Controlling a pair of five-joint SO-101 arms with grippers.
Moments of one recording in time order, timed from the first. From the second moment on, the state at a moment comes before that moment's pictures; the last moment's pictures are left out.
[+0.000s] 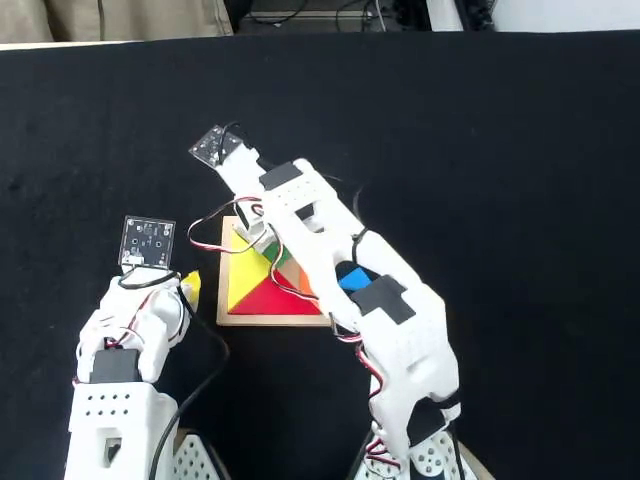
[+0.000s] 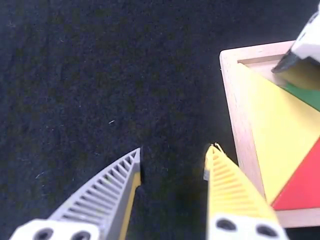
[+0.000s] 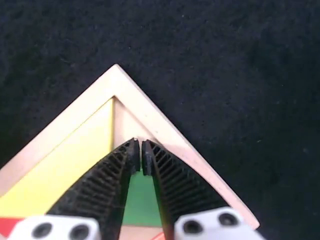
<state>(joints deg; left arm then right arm) -8.1 -75.4 90.1 39.3 -11.5 -31.4 29.7 -3.5 59.1 18.3</state>
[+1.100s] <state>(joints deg) -8.1 -75.4 90.1 39.3 -11.5 -20.0 -17.6 22.5 73.3 30.7</state>
